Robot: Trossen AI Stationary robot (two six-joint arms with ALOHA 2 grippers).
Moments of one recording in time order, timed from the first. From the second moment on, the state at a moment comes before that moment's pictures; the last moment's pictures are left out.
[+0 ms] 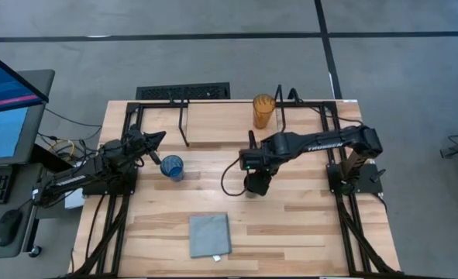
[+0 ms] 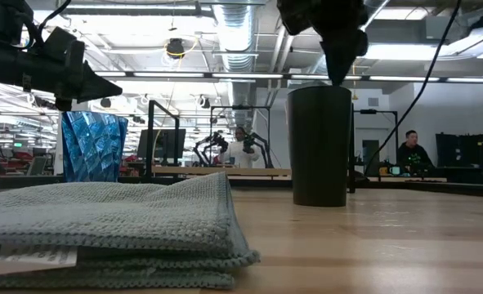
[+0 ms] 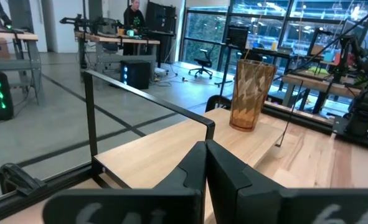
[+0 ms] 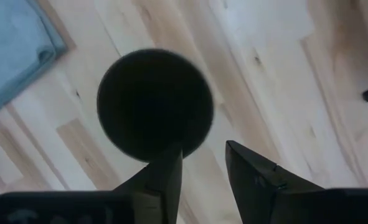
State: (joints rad) left arm 0.35 0.01 0.04 -0.04 -0.32 -0.15; right arm 0.11 1.77 1.63 -1.31 0.00 0.53
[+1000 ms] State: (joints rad) left arm 0.35 0.01 0.04 -0.04 -0.32 -0.14; right arm 0.07 1.79 1.48 -1.13 -0.02 0.52
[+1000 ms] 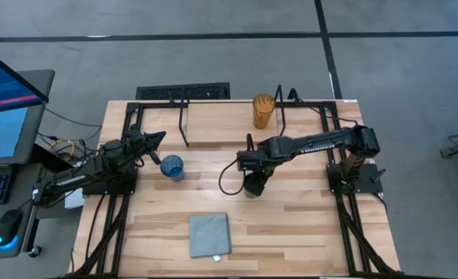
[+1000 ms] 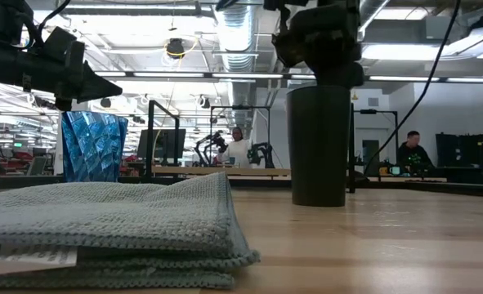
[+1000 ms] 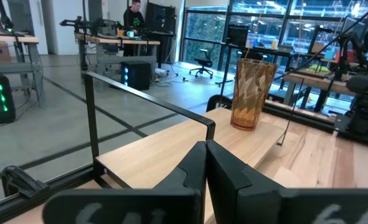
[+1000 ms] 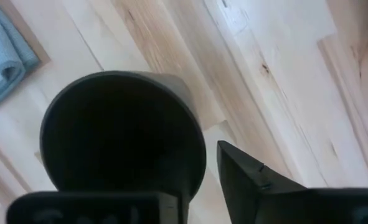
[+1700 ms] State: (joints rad) left arm 0.35 0.01 0.04 -0.04 -0.32 -0.14; right arm 0.01 1.79 1.53 -1.18 -0.08 0.41
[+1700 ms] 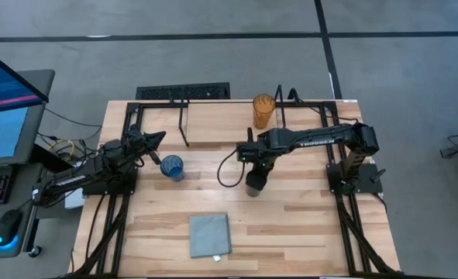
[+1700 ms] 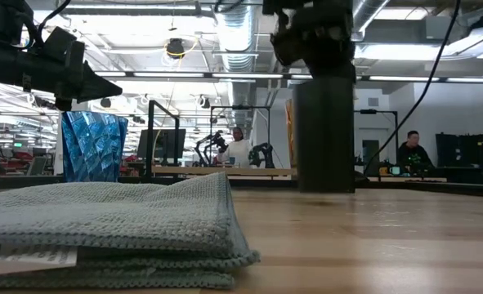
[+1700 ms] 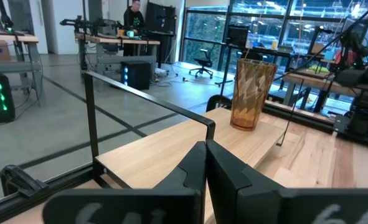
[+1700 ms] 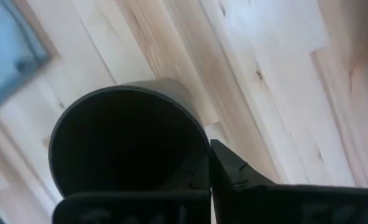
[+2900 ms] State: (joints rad) left arm 0.35 0.01 0.04 -0.04 -0.32 -0.14; right arm -0.39 1.86 2.08 -1.24 -0.02 0.18
